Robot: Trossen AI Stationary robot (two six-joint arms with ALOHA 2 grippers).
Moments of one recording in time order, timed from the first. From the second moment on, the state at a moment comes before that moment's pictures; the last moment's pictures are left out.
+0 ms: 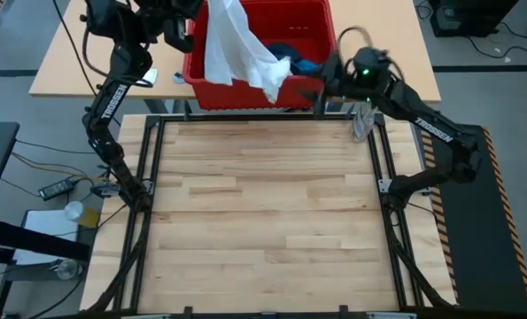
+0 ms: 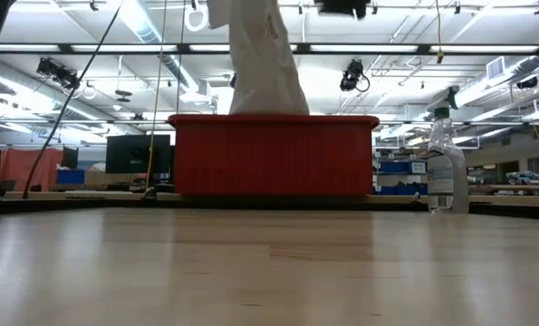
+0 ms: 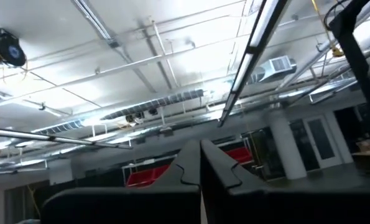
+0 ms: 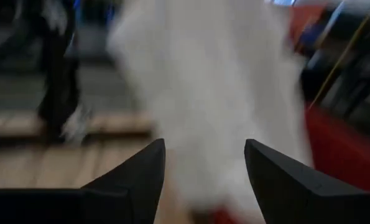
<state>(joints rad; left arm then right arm) 0.78 1.69 2.31 0.21 0.64 -0.26 -0.57 1.35 1.52 -0.45 -0.23 -0.24</state>
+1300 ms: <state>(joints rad) 0.94 1.57 2.31 -0.54 0.61 -0.02 -0.49 1.39 1.46 -0.31 0.24 -0.48</state>
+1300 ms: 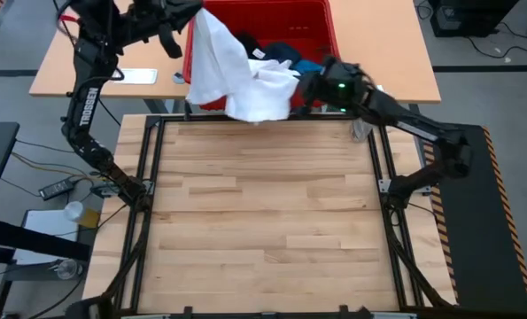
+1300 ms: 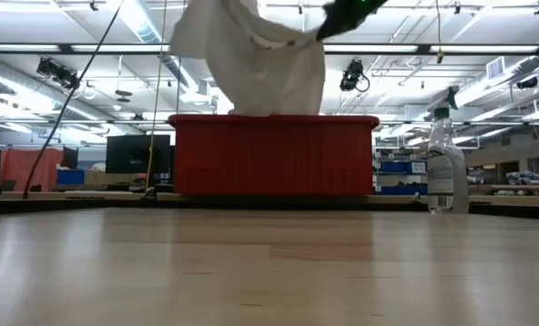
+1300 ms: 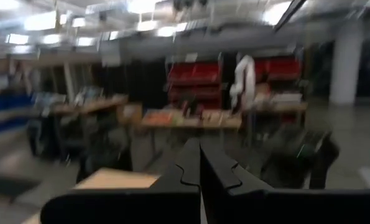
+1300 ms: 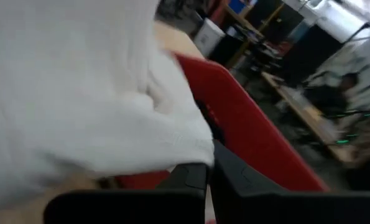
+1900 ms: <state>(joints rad) 0.82 1.54 2.31 -0.63 1.12 -0.14 -0.38 1.11 1.46 -0.36 -0.46 0.11</state>
